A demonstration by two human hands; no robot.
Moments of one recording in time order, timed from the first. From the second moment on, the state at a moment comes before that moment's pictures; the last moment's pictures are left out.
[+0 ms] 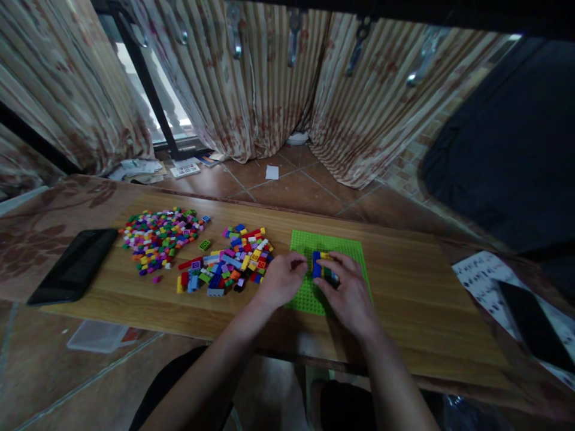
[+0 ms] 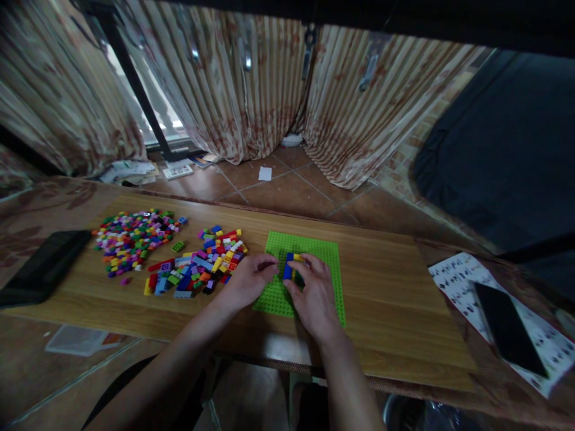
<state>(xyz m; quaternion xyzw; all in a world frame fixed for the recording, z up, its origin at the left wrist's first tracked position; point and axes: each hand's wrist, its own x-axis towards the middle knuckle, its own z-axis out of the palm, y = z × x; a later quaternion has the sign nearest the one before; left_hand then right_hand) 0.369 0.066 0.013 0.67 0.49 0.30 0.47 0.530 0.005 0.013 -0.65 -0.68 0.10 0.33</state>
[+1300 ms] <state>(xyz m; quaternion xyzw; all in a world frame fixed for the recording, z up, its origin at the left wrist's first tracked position) 0.395 0.065 0.027 0.69 0.58 0.22 0.37 0.547 0.006 0.002 -0.73 -0.56 0.10 0.38</state>
